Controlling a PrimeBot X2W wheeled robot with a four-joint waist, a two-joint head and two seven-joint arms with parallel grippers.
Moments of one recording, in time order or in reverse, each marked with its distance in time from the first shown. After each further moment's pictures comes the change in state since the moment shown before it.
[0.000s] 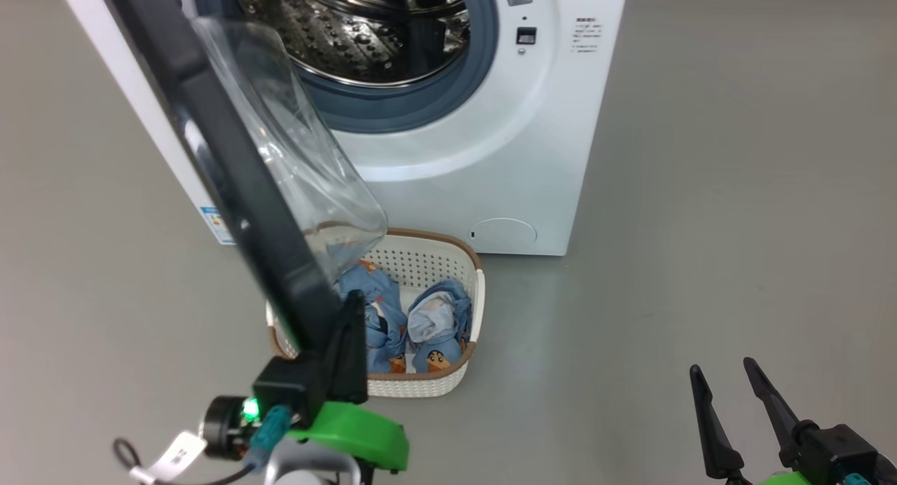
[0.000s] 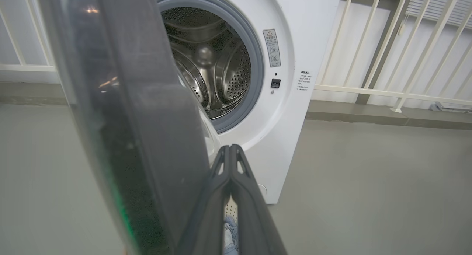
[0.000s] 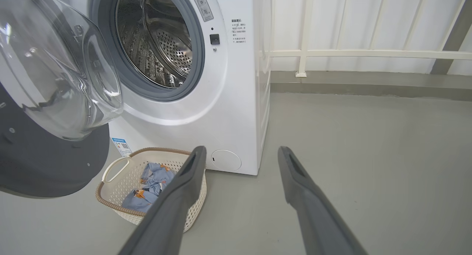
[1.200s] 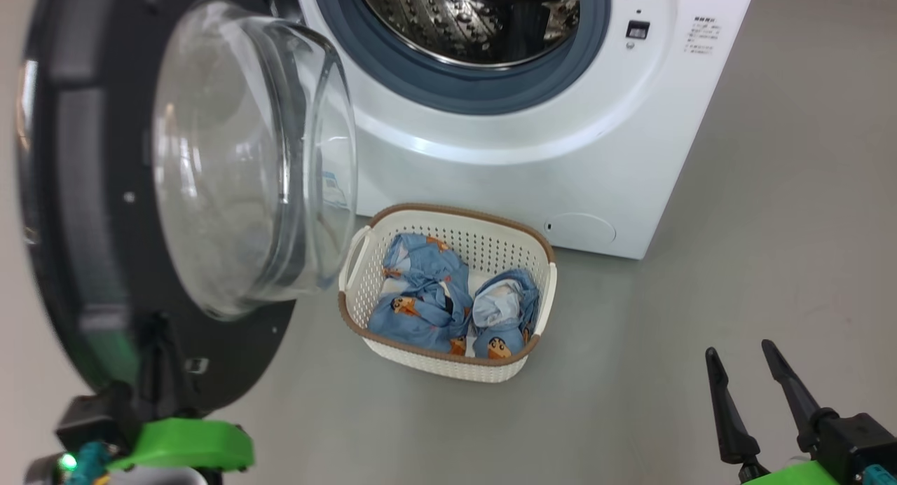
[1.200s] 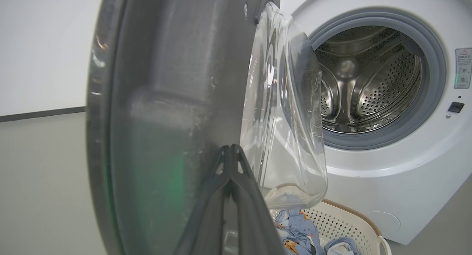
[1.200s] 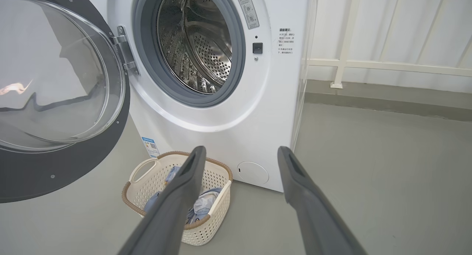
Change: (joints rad) left arm 0.155 0.170 0.268 -0.089 -0.083 0.085 -0.057; right arm 0.000 -0.002 -0.024 -0.075 -0.015 0.000 0.028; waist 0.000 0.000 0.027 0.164
